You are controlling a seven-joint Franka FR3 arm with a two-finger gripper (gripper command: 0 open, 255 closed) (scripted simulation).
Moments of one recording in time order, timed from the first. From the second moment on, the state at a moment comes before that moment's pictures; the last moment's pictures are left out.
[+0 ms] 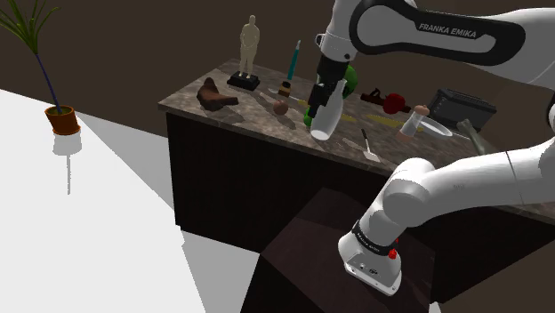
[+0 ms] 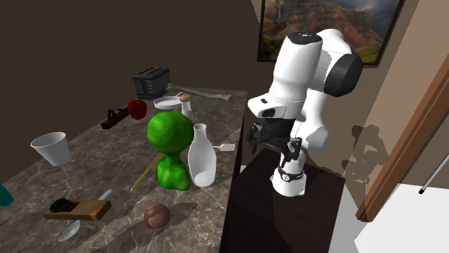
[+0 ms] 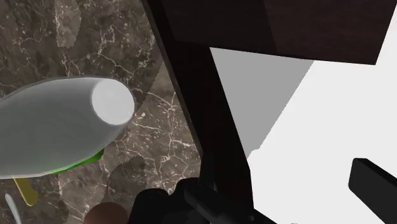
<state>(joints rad) -0.01 -0.75 0.05 -2.41 -0.07 1.69 -0.09</state>
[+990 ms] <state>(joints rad) -0.12 -0.64 -0.24 -2.22 -0.12 1.70 -0.32</state>
